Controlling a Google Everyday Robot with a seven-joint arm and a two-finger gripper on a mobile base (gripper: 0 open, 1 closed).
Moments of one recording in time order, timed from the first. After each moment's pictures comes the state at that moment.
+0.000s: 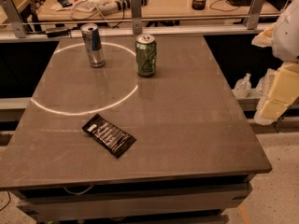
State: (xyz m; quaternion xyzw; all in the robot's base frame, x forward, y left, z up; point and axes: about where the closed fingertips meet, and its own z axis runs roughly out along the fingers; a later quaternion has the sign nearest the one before) arm 0.438 -0.217 0.976 -0.60 0.78 -0.03 0.16
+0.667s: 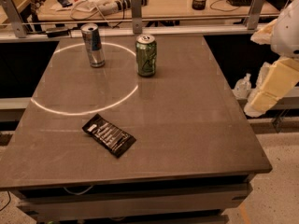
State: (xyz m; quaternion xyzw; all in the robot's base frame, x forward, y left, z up) arm 0.451 -0.212 0.978 -0.57 0.79 0.00 0.20
